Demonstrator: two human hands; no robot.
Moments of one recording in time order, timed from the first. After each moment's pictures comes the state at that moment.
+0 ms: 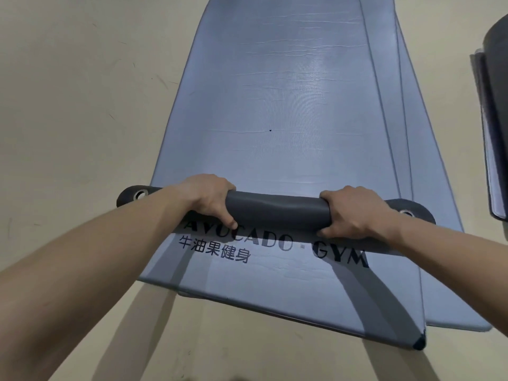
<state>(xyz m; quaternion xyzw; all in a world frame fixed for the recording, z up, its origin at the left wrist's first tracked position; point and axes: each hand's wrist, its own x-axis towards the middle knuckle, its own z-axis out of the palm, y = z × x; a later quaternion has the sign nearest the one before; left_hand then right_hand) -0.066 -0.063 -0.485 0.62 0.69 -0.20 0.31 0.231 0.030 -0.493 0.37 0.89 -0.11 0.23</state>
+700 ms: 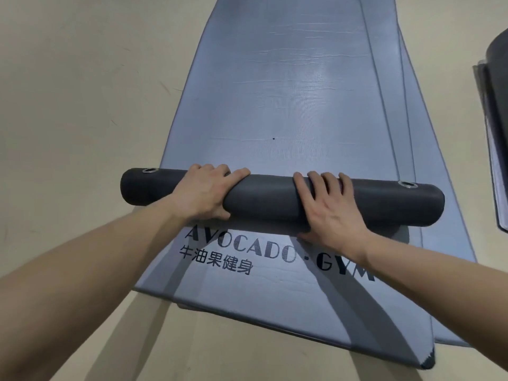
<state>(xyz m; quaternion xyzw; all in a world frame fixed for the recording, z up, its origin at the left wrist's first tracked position) -0.086 -0.066 -0.499 0.72 0.68 -0.13 0.04 0.199 0.013 -0.526 0.33 0.94 0.07 0.03</state>
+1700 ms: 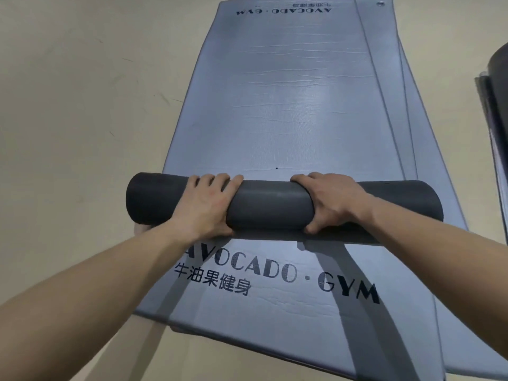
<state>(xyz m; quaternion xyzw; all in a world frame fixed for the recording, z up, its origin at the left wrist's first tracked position) -0.076 -0.065 -0.512 0.68 0.72 -0.13 0.02 0.167 0.084 -0.487 0.33 0.92 -0.13 0.19</state>
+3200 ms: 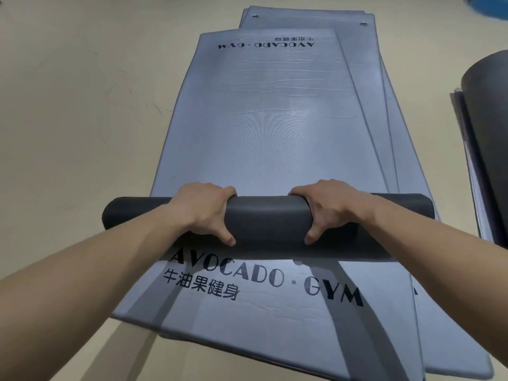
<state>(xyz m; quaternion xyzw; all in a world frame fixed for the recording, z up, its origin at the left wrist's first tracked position) -0.062 -0.038 -0.468 0.66 0.71 -0.18 0.15 0.181 0.092 -0.456 0.31 0.91 -0.16 0.24</state>
